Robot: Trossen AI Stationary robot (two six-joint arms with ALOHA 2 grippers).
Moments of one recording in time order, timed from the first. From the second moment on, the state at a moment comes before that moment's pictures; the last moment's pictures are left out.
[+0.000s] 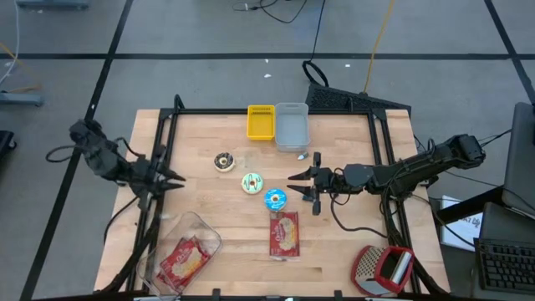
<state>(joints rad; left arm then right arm) -0.70 0.35 0.68 -0.43 -0.50 -0.03 0.22 1.23 0.66 0.54 0.26 0.00</state>
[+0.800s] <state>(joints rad) -0.69 0.09 0.37 -0.23 -0.55 -0.07 0.47 1.62 0.91 0.38 0.28 0.03</state>
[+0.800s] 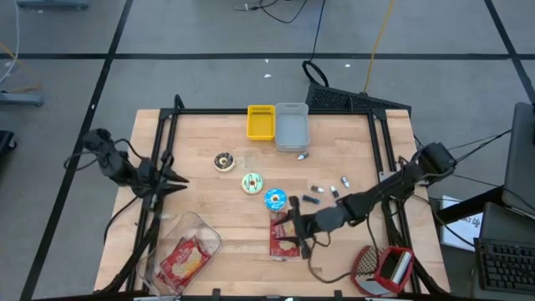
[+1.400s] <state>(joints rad) -0.63 0.09 0.33 -0.21 -0.76 -0.03 0.47 1.80 0.94 -0.06 0.39 0.38</state>
